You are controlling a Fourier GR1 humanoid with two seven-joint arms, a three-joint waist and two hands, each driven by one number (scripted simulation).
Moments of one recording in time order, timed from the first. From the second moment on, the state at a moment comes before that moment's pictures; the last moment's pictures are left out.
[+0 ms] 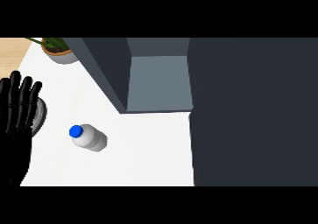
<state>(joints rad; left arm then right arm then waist) 0.02 0.09 0.00 -2.10 -0.05 0.02 -0.01 0.02 -0.09 -0.01 -2.10 -0.04 0.03 0.01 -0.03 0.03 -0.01</state>
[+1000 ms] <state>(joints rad) 0.17 0.00 -0.28 -2.26 -0.25 0.39 0.33 0.39 -0.08 0.11 -2.41 -0.18 0.12 0.22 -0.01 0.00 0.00</state>
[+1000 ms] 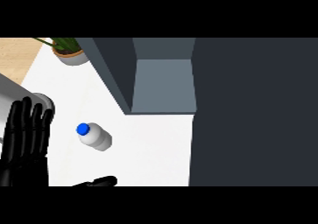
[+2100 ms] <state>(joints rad) 0.27 0.02 -0.18 -2.01 -0.15 0.48 0.10 0.72 -0.07 0.20 -2.47 -0.14 0.21 0.01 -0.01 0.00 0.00</state>
